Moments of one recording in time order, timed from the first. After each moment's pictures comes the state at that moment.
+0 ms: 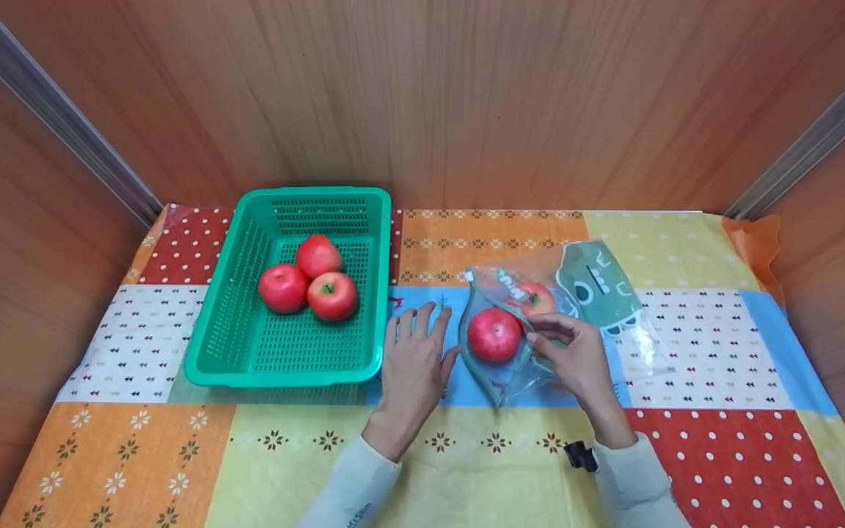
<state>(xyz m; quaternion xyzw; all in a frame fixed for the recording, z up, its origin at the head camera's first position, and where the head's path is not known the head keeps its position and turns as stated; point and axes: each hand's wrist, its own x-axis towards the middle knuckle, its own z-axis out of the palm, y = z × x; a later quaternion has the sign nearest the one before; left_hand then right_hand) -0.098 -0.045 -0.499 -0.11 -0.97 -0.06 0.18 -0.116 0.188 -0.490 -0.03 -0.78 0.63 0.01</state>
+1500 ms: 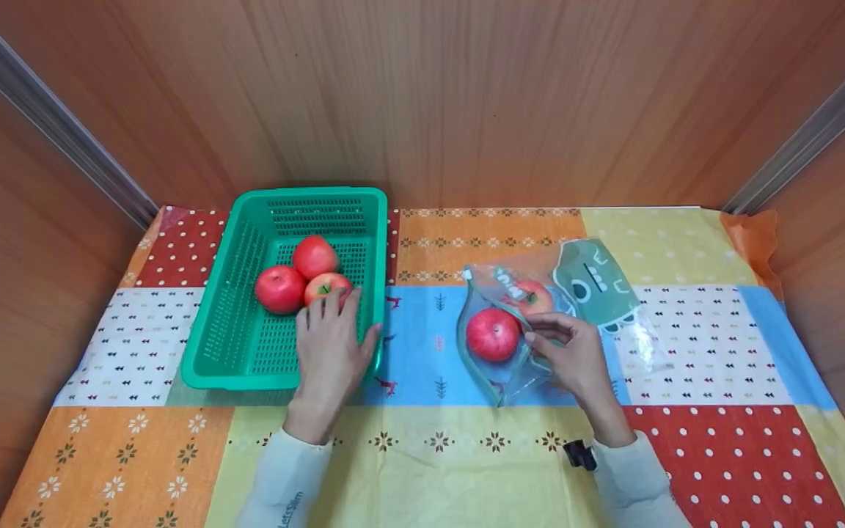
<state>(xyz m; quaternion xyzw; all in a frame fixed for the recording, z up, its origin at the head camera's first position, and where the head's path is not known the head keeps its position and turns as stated) -0.111 -0.135 -0.470 -0.01 -0.98 -0.14 0.12 -0.114 0.188 -0.491 -0.04 -0.78 0.63 0.01</state>
